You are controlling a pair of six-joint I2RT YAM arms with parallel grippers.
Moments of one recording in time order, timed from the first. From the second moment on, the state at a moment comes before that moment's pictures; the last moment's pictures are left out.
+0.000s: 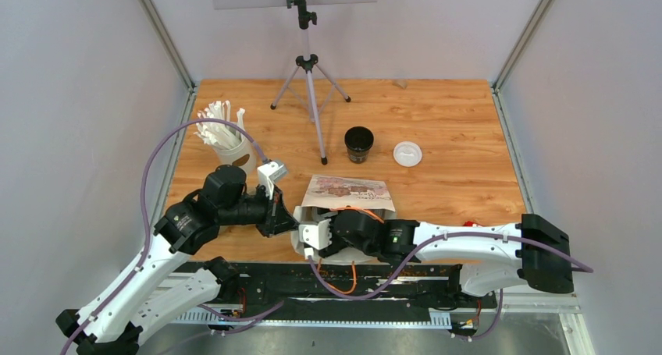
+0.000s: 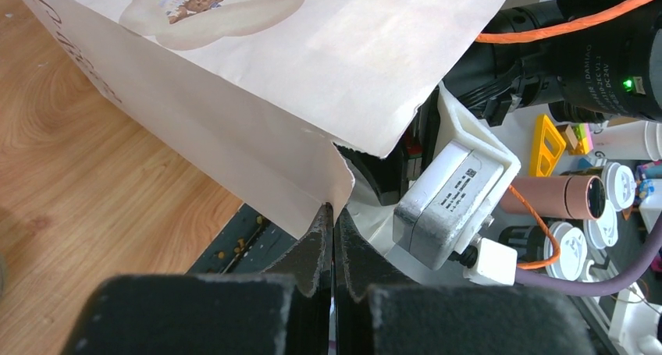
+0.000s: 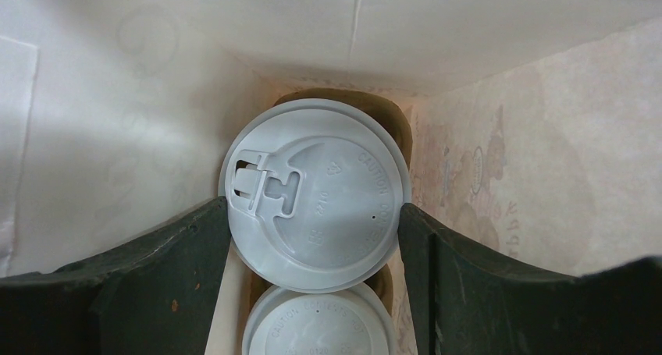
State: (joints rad) left arm -0.69 0.70 0.89 -0.79 0.49 -0.36; right arm 1.33 1.31 0.80 -0.09 0.34 -0.72
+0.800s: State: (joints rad) left arm -0.69 0.69 0.87 -0.76 0.49 -0.40; right arm 1.31 1.33 0.77 -0.02 0.35 -0.74
